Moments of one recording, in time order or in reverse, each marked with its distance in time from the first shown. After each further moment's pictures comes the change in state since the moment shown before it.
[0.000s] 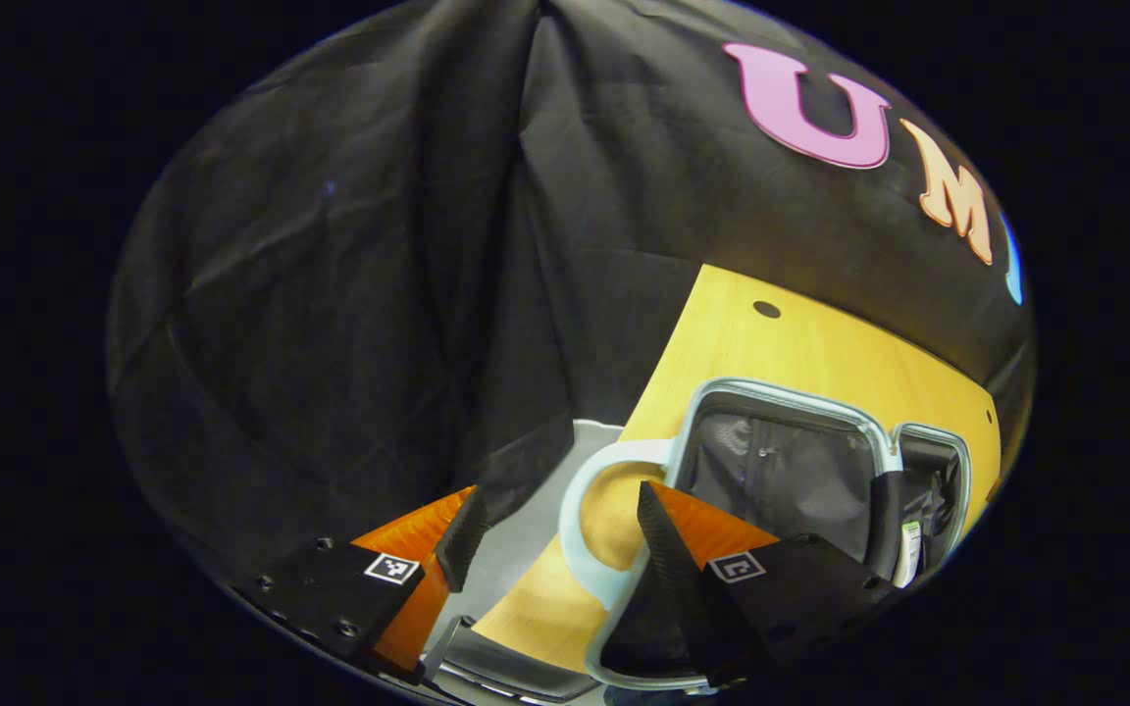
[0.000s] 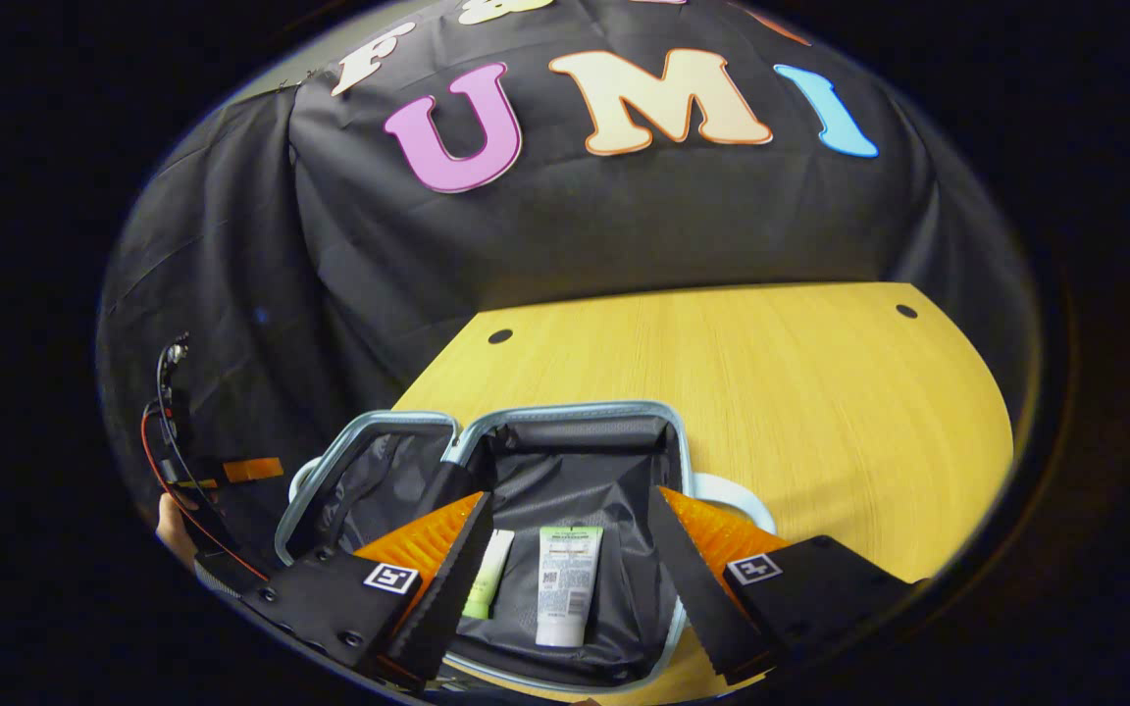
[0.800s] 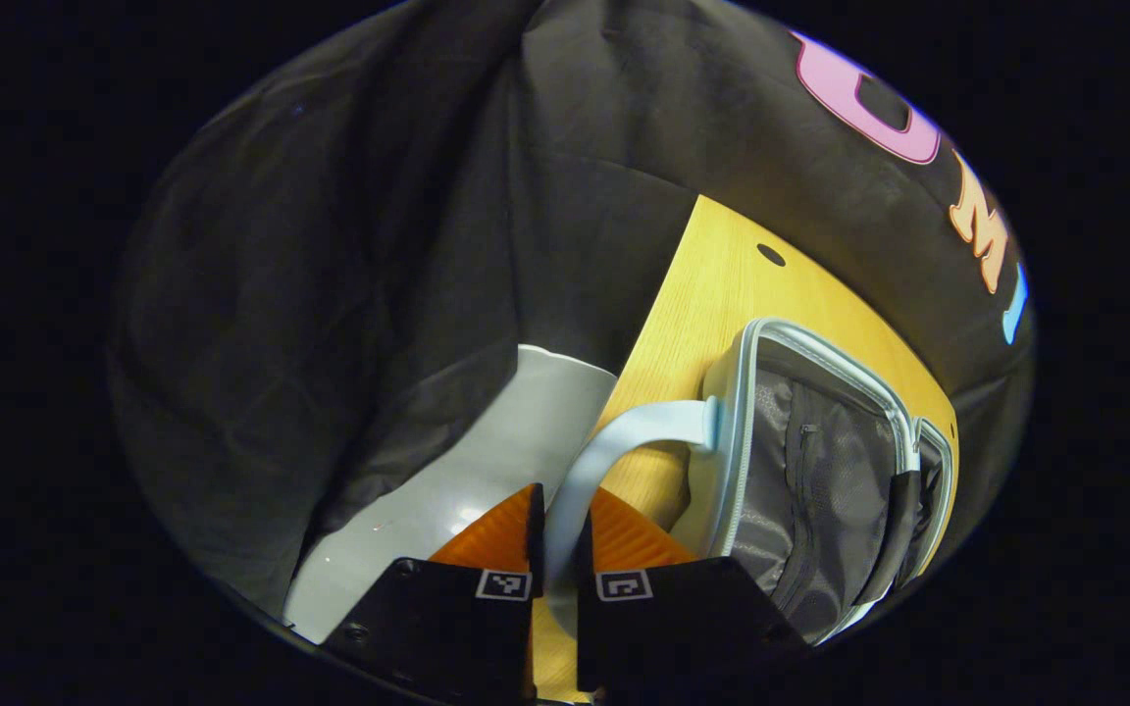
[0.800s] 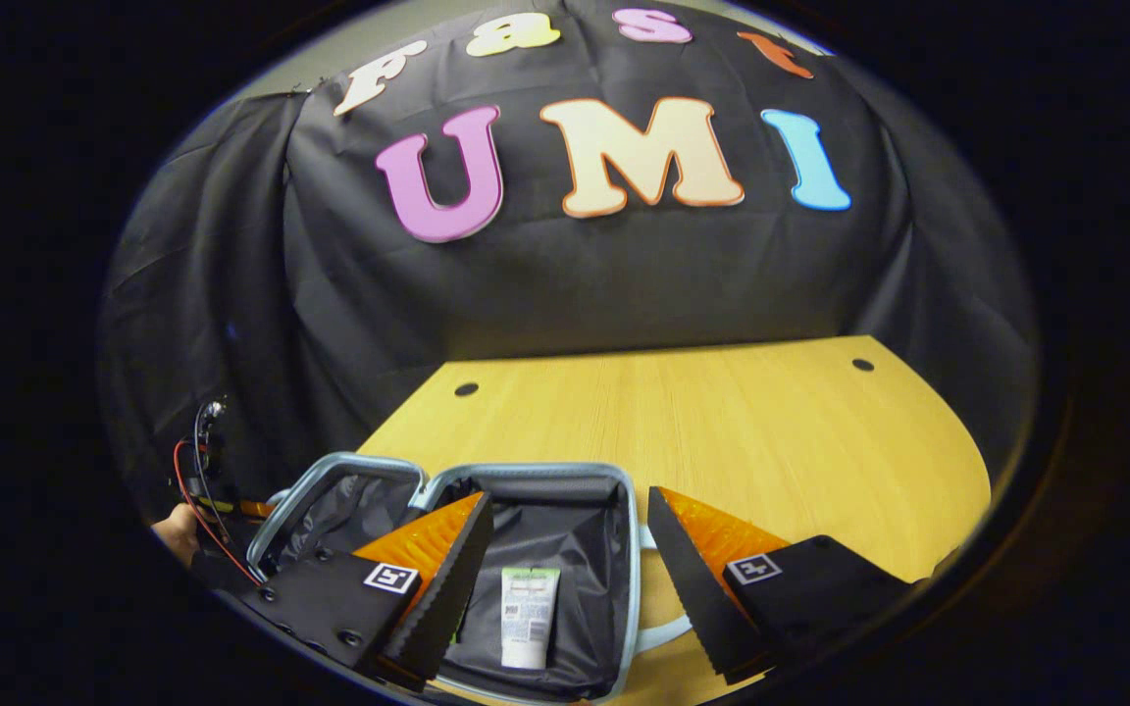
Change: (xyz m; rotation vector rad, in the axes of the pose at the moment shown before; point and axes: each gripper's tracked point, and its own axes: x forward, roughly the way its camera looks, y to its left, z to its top) left arm 0.067 -0.011 -0.040 -0.090 0.201 -0.180; right arm -0.019 -0.023 0.053 -0.047 -0.218 -0.101
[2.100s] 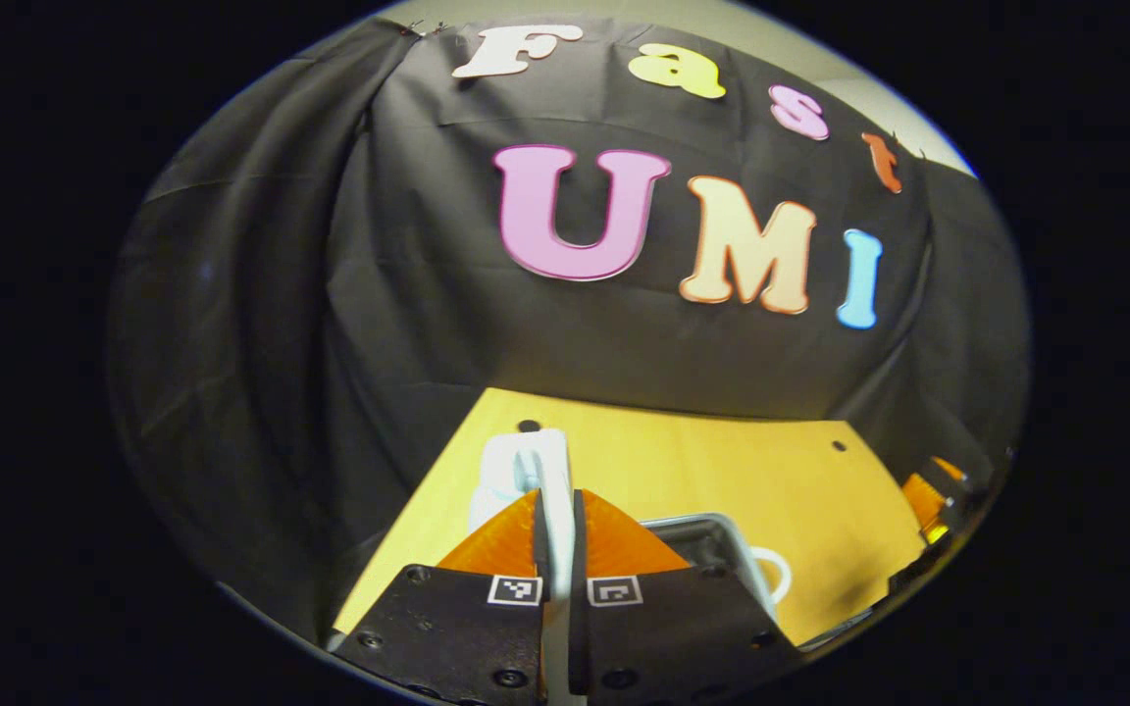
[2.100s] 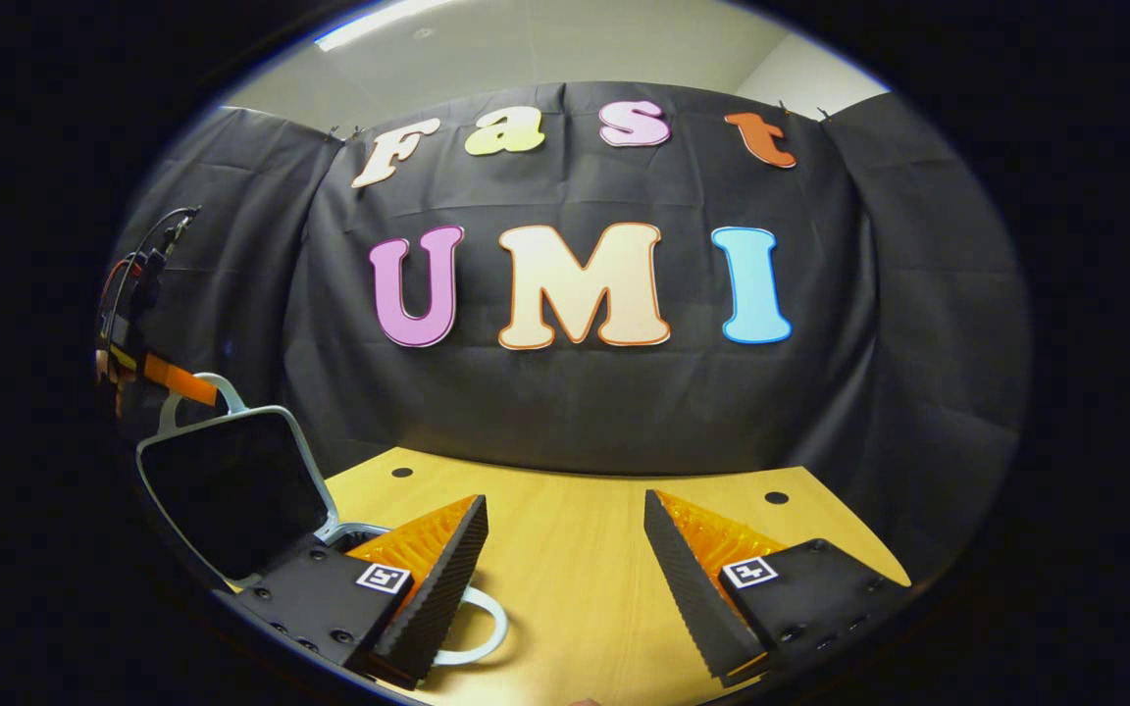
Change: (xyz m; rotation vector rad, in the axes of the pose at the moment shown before) left arm -0.237 -0.331 0.070 0.308 -0.472 -0.267; right arm -0.065 -0.172 0.100 -0.123 -0.298 -0.006
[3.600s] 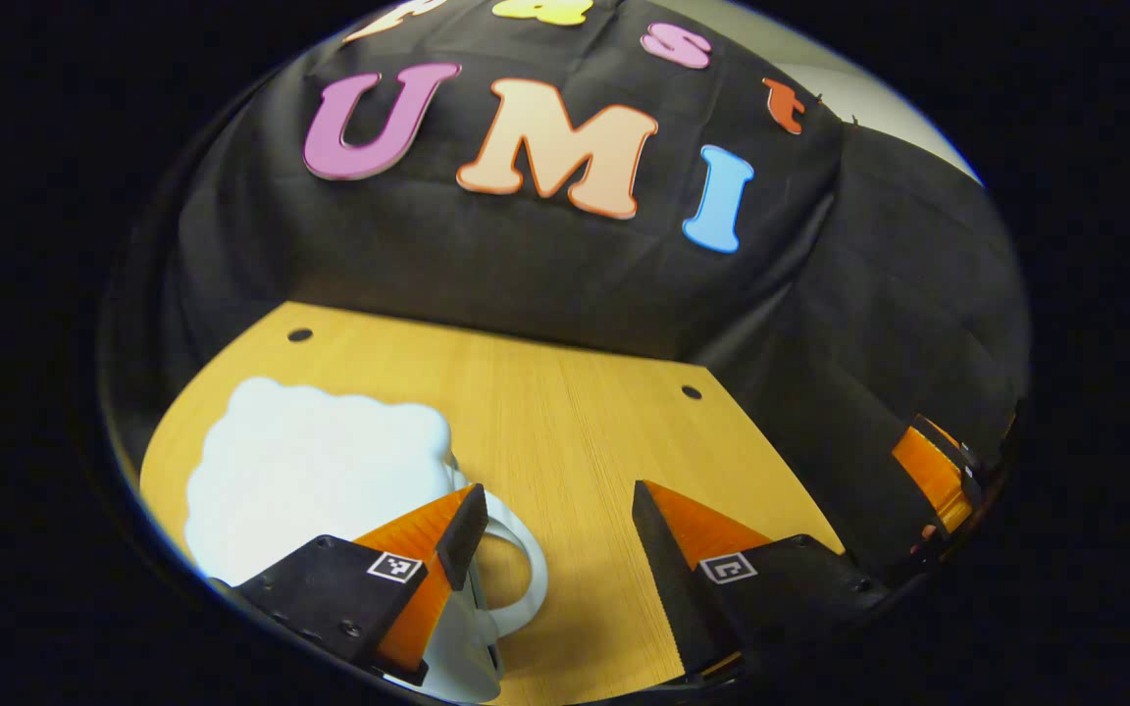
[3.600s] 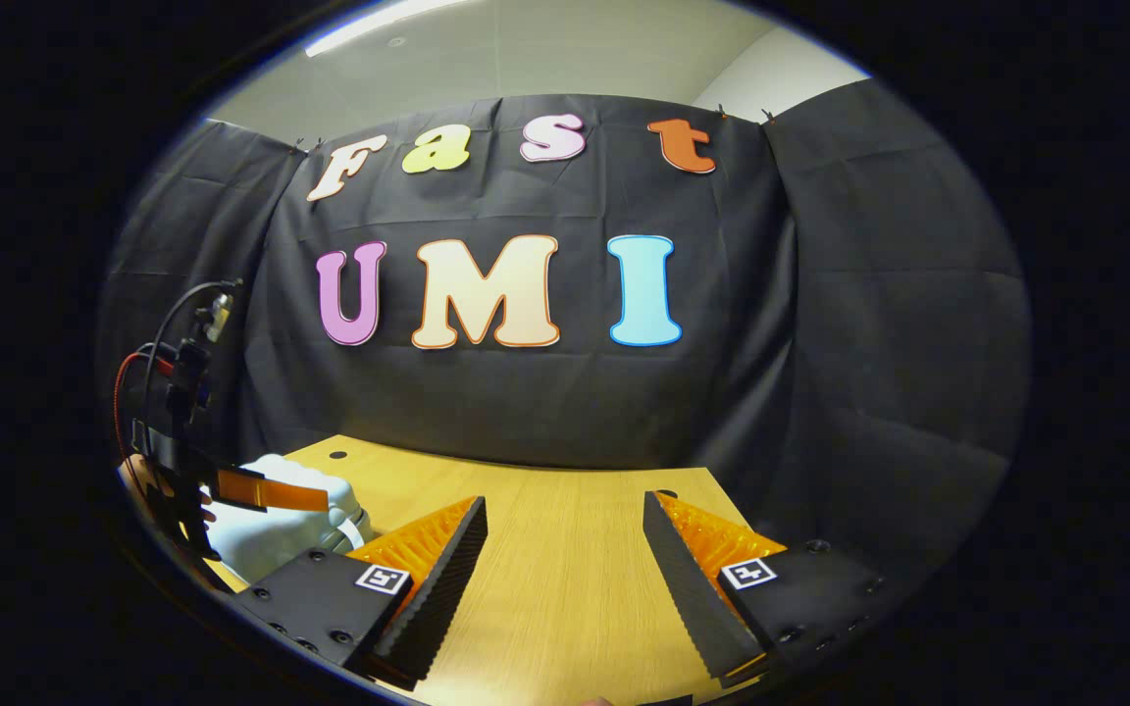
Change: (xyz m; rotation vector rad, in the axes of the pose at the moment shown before) left arm 0.058 -0.285 -0.118 -0.008 0.039 -0.236; right arm -0.078 -0.176 0.011 -0.006 0.007 -0.082
